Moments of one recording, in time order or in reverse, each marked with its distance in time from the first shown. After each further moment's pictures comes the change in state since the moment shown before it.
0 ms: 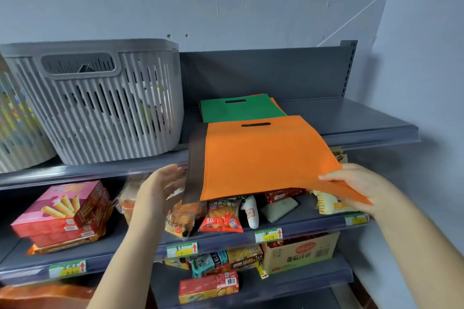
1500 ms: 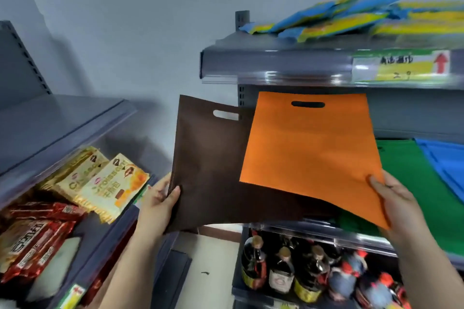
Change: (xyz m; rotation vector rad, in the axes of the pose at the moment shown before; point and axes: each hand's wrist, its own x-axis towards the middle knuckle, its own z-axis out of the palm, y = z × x) left_hand -0.116 -0.170 0.281 0.239 -1.261 -0.039; right_hand -0.352 0.183 -0.163 0.534 1.431 -0.276
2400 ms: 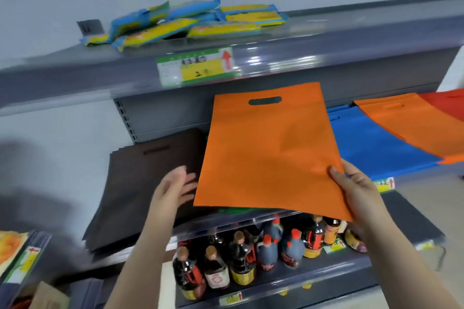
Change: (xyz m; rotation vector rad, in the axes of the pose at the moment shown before) left_hand -0.036 0.041 0.210 -0.019 -0.412 -0.158; right_hand -0.062 -0.034 -0.136 0.018 0.141 -0.131
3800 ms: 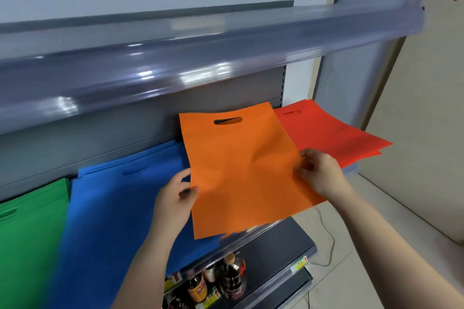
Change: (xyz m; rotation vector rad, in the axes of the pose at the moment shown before) left_hand 0.046 -0.012 0.536 0.476 -0.333 0.267; right_hand 0.197 -0.119 -0.451 -1.084 0.342 -0.087
